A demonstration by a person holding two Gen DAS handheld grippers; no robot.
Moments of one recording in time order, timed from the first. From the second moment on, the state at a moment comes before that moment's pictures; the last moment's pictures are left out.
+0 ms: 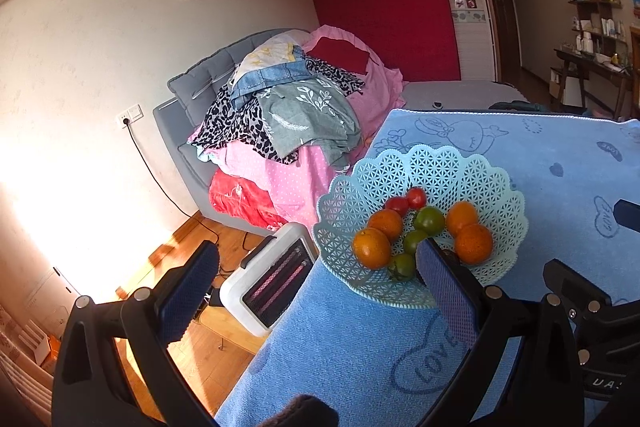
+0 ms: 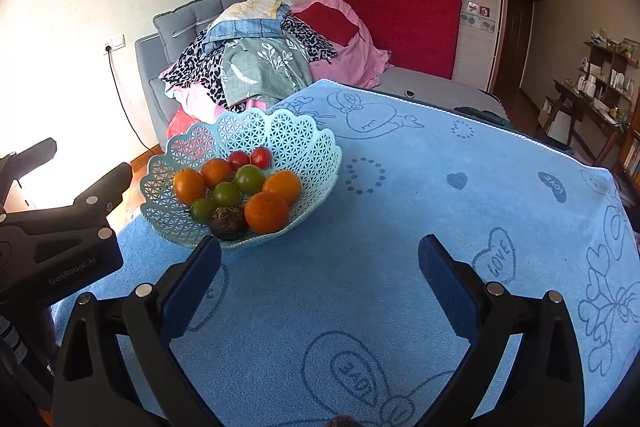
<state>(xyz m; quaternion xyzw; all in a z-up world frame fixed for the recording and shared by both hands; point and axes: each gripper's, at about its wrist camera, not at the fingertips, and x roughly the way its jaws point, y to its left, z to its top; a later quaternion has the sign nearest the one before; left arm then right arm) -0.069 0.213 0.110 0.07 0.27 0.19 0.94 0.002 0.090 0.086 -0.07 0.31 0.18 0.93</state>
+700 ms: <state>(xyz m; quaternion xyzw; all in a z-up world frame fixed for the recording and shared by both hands) -0.072 0.209 0.113 0.08 0.27 0.19 0.94 0.003 0.094 0.082 -0.07 0.32 0.19 0.93</state>
